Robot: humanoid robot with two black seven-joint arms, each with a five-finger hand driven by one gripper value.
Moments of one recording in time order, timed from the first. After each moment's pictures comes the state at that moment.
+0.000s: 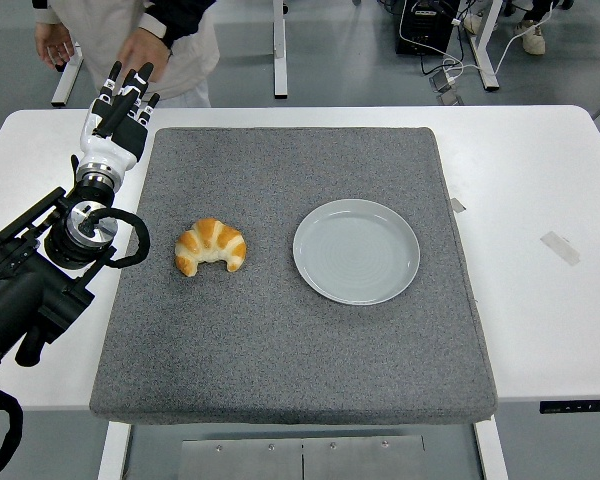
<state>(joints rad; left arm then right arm) -0.82 0.12 -0.87 -0.64 -0.12 -0.04 -0.37 -0.12 0.00 0.04 0.16 -0.15 0.00 0.25</state>
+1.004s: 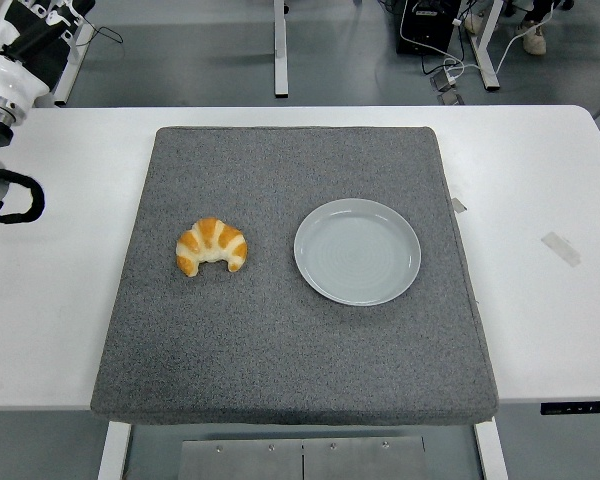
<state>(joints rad) -0.93 0.45 -0.72 -0.69 0.12 -0.38 -0.39 -0.12 0.00 0.04 0.16 -0.15 0.00 0.25</state>
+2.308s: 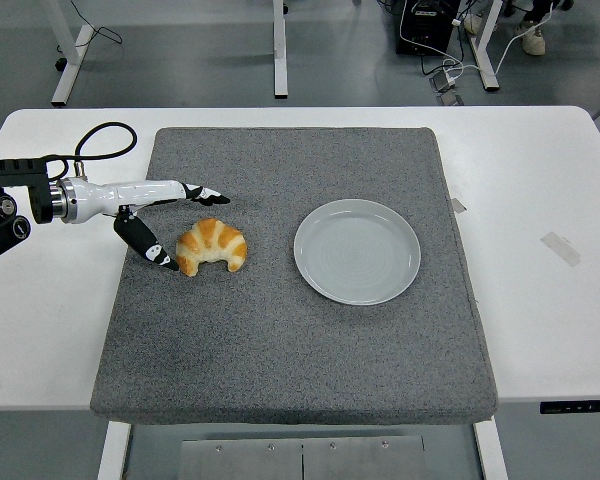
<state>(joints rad) -1.08 0.52 -0.06 -0.81 1.26 -0.27 -0.61 -0.12 0.00 0.04 0.16 -0.15 0.00 0.25</state>
